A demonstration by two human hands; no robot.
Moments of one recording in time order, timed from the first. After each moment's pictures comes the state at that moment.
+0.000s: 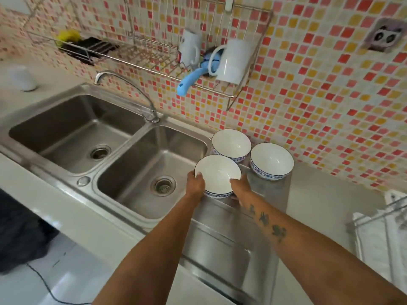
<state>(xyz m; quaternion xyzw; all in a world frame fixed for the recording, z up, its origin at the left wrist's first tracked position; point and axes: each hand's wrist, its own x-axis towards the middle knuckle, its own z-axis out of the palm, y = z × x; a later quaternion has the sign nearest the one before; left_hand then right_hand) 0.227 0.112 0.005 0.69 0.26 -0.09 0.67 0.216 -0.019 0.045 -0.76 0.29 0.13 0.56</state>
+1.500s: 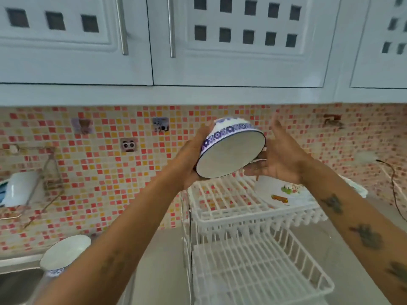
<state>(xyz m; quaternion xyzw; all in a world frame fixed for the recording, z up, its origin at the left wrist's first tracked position) -0.018 -0.240 0.426 0.59 -0.31 -0.28 0.69 -0.136 -0.408 0.436 -0.66 0.16 -0.17 0.72</state>
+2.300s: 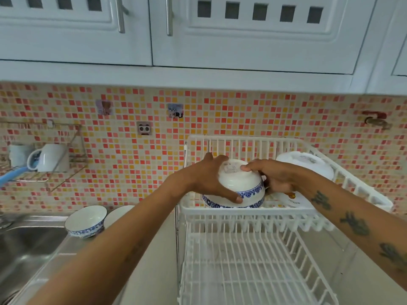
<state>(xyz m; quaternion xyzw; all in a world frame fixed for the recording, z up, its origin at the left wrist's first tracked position) -0.014 -0.287 0.371 0.88 -0.42 -0.06 0.19 -0.093 -0.471 0.377 -0.79 0.21 0.04 0.57</state>
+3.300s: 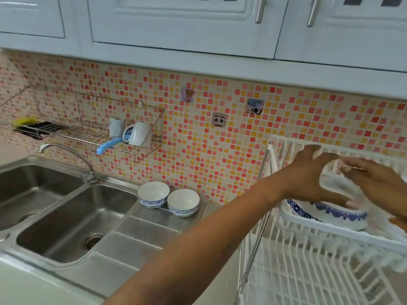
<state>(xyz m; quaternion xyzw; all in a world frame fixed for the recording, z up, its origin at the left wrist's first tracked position) -0.020 -0.262 0.372 0.79 -0.50 0.01 0.35 -0.105 -0.417 0.387 -0.89 0.15 -0.22 0.36</state>
